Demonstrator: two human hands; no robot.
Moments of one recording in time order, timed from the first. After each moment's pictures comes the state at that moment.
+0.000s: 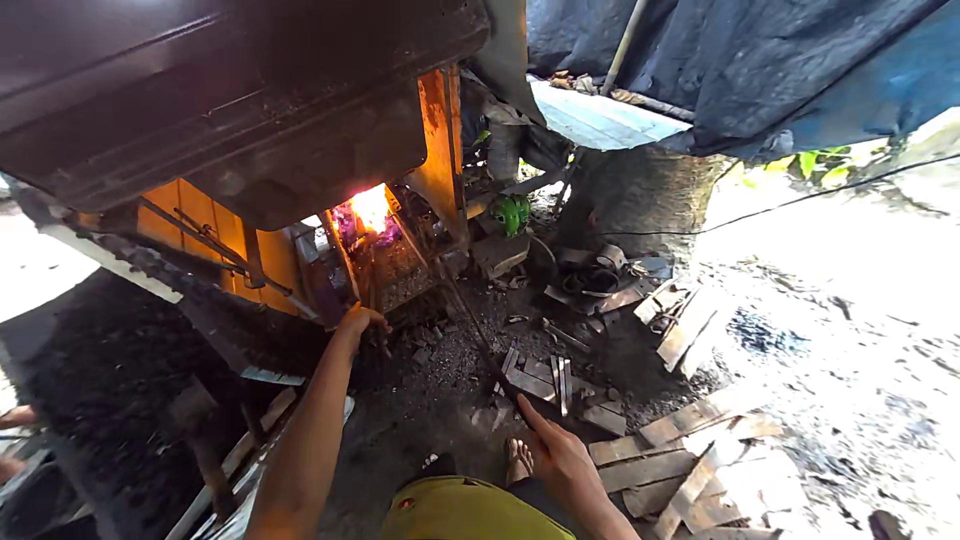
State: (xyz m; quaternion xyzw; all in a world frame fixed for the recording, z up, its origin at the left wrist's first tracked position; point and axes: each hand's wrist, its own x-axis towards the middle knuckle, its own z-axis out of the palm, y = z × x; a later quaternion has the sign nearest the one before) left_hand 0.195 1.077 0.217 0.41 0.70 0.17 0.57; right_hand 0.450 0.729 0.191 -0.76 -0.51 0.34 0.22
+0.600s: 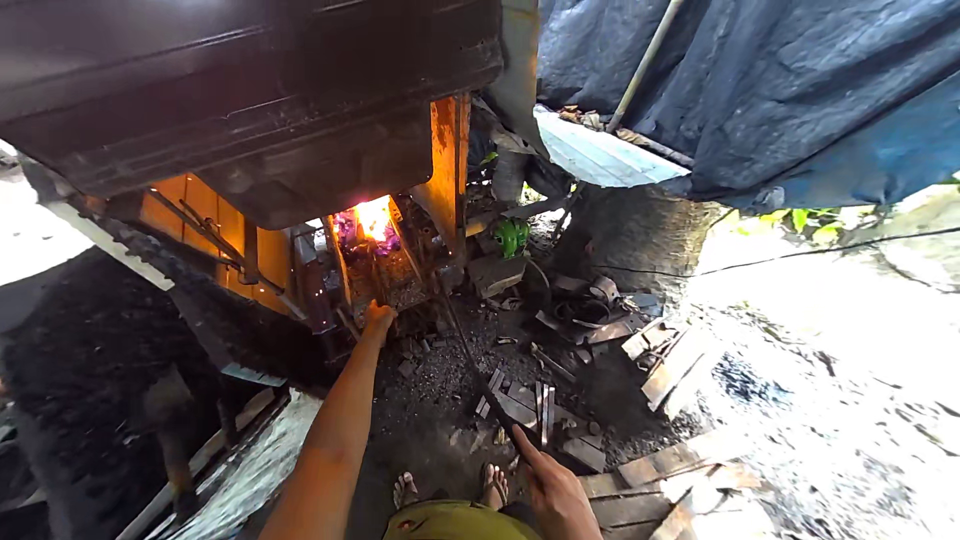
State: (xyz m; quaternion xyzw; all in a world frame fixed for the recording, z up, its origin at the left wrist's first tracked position) left_hand 0.262 1.104 0.143 0.45 0.72 0.23 0.47; right_hand 0.483 0.718 0.199 -0.75 -0.54 0.33 0.19
